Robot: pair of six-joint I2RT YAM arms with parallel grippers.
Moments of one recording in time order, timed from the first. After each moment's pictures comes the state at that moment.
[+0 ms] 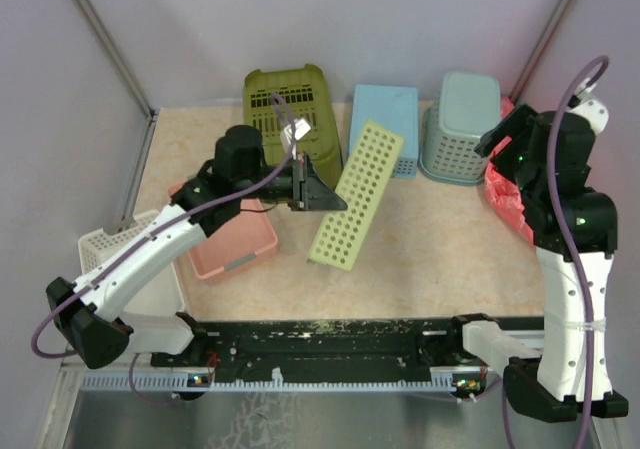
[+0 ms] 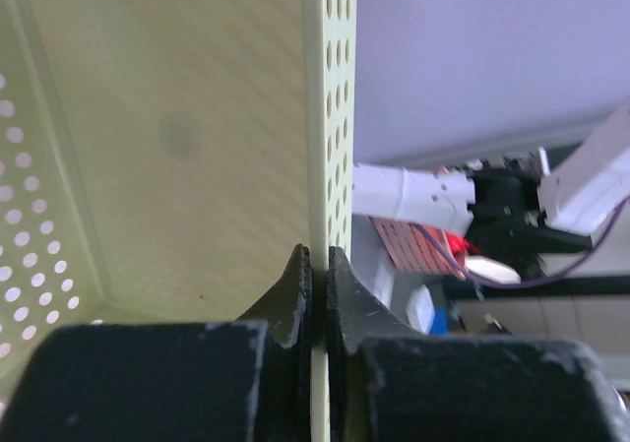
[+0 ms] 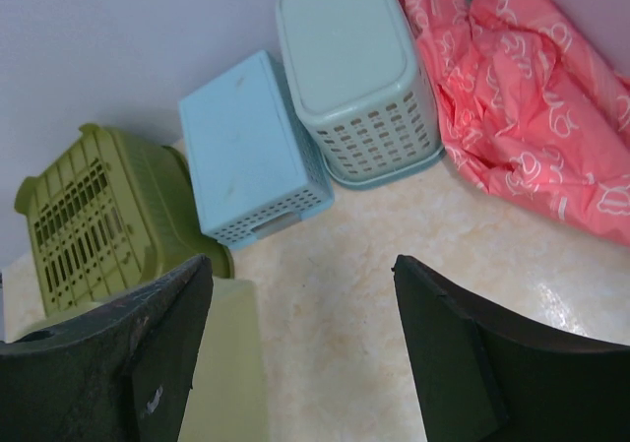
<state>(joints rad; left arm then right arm) -0.74 1.29 1.27 -0.23 0.69 -0.84 0.08 1.04 1.71 -1.07 0.31 0.56</state>
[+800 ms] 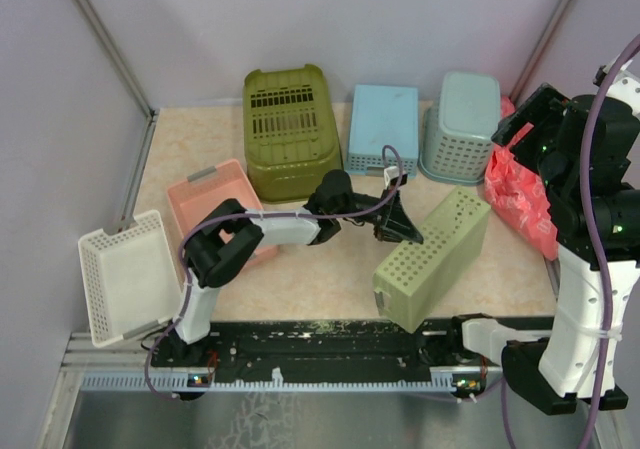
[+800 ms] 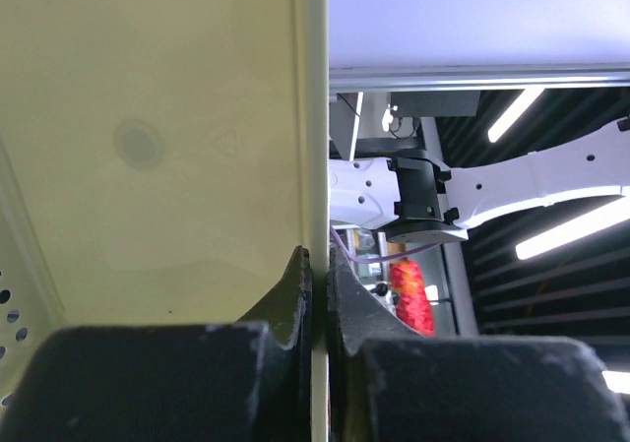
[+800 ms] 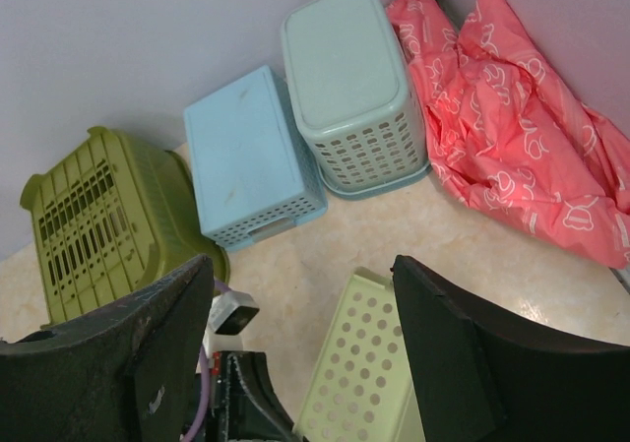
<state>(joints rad) -0.94 2.12 1.30 1.07 0.98 -1.80 0.08 1.13 2.03 -1.24 0.31 0.49</state>
